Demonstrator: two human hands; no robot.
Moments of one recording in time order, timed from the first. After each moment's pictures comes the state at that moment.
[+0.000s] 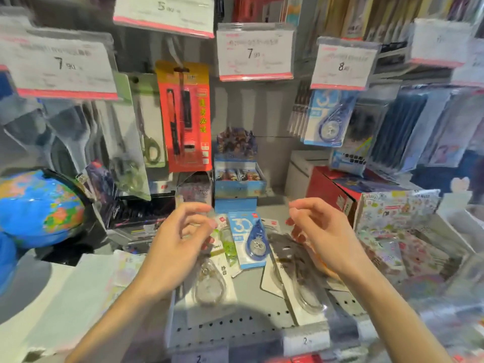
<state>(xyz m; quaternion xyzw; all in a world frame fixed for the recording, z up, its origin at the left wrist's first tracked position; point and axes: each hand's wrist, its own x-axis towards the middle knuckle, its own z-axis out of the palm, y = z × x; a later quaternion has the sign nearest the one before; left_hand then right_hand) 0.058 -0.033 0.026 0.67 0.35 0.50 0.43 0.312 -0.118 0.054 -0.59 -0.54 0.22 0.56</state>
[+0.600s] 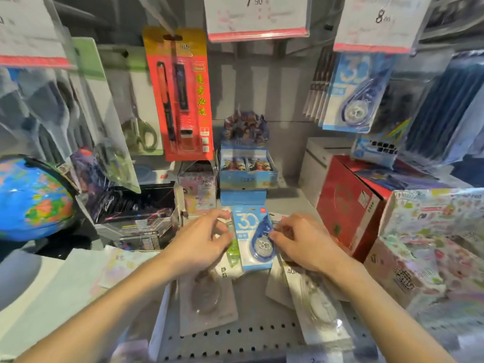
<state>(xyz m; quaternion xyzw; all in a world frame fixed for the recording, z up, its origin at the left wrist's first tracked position) 0.100 0.023 0.000 0.80 0.48 0.23 0.27 0.333 -0.035 0.000 -0.72 -0.66 0.08 0.18</state>
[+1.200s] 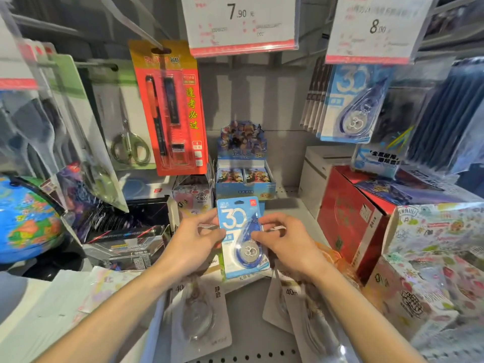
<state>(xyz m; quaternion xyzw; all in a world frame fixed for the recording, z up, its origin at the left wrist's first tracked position) 0.112 0.042 0.006 0.67 0.44 0.38 0.45 0.317 -0.003 -0.003 -0.65 -0.52 0.32 0.45</state>
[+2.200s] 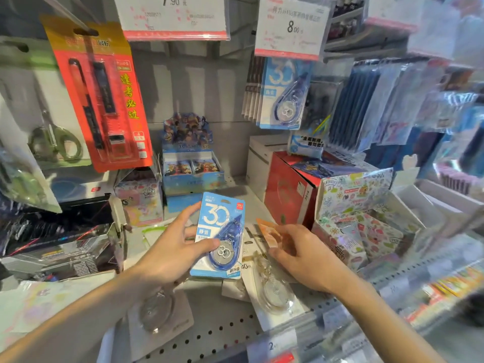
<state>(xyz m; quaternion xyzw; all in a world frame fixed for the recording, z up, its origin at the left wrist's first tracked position) 0.139 0.003 0.006 0.67 0.36 0.27 0.59 0.369 -0.123 0.004 -0.78 -0.57 0.11 0.23</state>
